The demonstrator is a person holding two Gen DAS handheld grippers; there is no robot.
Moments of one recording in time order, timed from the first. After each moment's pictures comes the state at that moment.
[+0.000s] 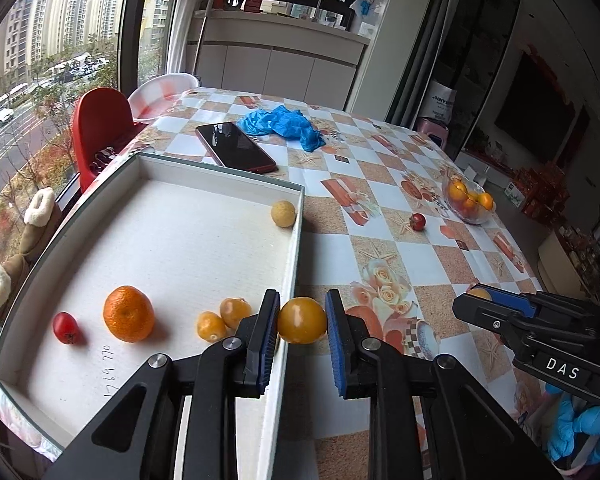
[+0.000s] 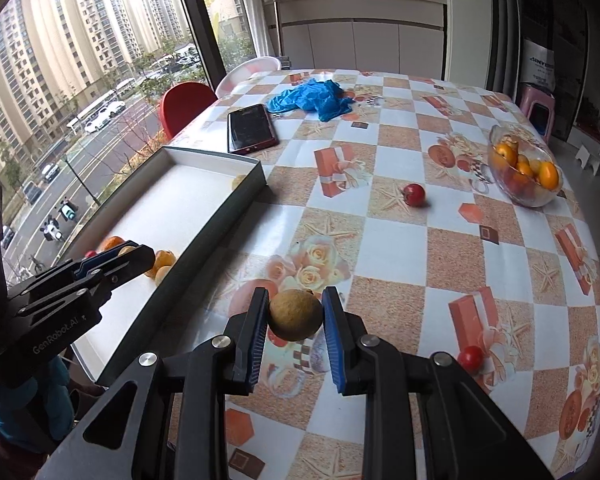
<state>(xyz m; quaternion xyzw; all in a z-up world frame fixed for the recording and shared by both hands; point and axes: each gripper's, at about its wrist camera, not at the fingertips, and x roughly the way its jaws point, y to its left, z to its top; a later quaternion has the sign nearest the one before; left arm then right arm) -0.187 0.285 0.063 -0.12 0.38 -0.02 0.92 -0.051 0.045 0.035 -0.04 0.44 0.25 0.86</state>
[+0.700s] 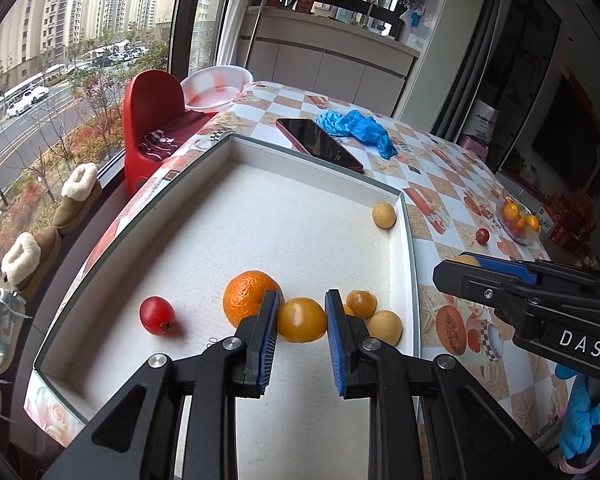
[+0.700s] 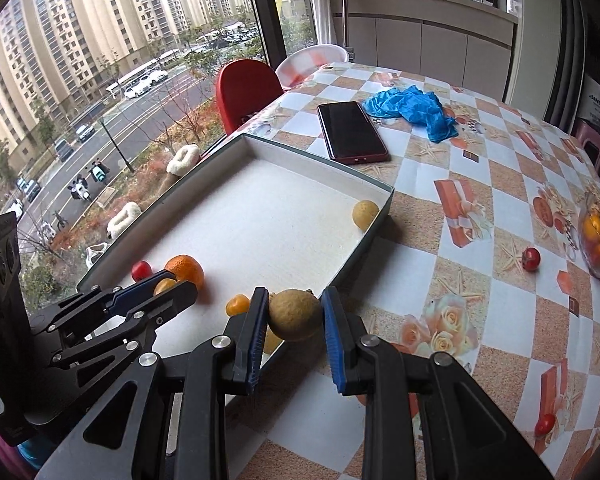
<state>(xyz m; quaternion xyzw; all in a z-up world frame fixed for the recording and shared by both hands) -0.200 0.352 0.040 -0.15 0.38 0.05 0.91 -0.041 0.158 0.032 -0.09 0.45 0.32 0.83</state>
